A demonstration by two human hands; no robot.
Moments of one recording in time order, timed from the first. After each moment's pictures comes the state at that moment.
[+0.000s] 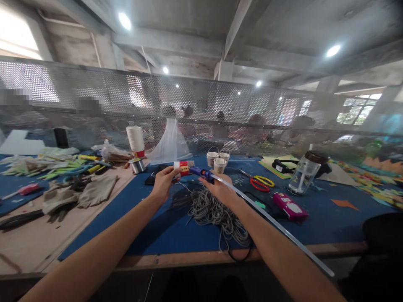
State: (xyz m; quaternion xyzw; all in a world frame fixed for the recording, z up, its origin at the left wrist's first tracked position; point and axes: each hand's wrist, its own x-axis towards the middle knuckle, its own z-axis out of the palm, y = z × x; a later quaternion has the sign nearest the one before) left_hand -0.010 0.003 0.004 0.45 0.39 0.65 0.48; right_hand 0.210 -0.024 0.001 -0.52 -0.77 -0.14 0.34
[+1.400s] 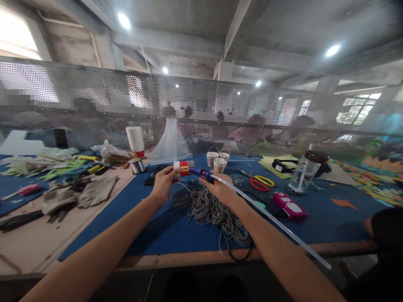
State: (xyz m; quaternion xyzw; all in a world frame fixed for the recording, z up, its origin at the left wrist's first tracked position) left_hand -0.011 0.002 0.004 0.46 0.40 0.65 0.46; right_hand 0.211 -0.023 0.001 -0.54 -0.77 -0.15 0.31
